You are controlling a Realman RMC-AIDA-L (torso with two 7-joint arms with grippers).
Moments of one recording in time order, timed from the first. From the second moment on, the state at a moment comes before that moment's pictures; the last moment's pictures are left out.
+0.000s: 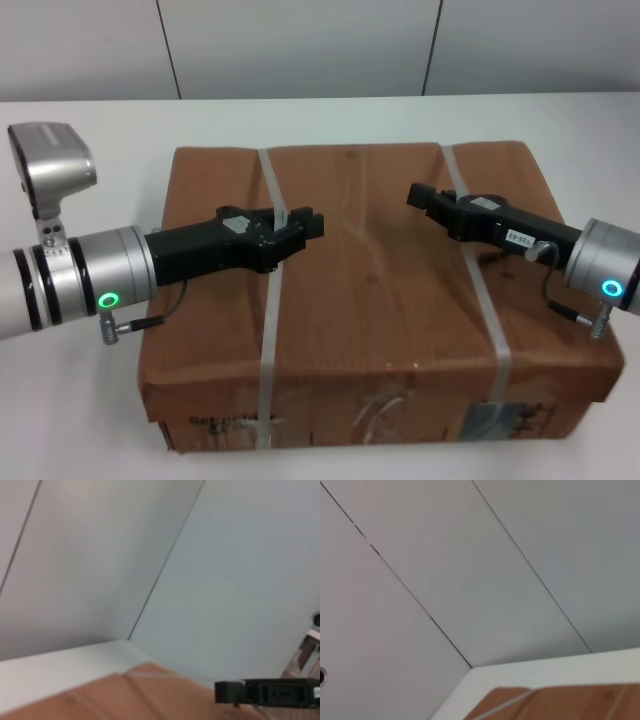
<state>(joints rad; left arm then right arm) -0.58 -2.03 1.42 0.36 1.15 1.22 -1.34 0.56 2.07 -0.77 -0.21 -1.57 -1.25 1.37</state>
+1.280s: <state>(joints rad) -0.54 -2.00 1.42 0.46 1.16 1.36 -1.42 0.54 2.07 -0.77 -0.24 -1.56 -1.43 1.44</state>
